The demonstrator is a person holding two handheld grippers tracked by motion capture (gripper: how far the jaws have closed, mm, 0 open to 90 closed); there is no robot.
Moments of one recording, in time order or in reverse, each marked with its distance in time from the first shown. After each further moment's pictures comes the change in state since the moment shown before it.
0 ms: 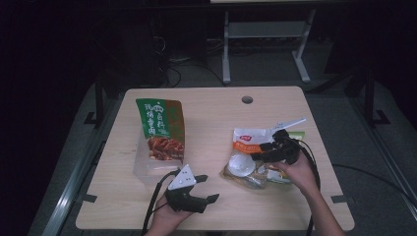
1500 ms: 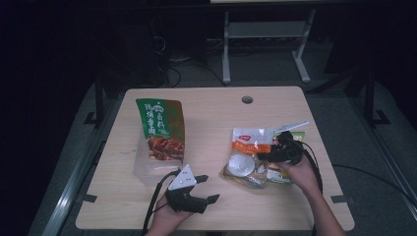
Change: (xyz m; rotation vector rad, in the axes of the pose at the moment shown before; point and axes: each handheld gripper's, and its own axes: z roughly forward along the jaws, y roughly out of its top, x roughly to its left) left arm -0.001 0.000 0.001 -0.004 -0.002 -0.008; right arm -0.018 -0.013 0.004 0.015 -0.108 0.034
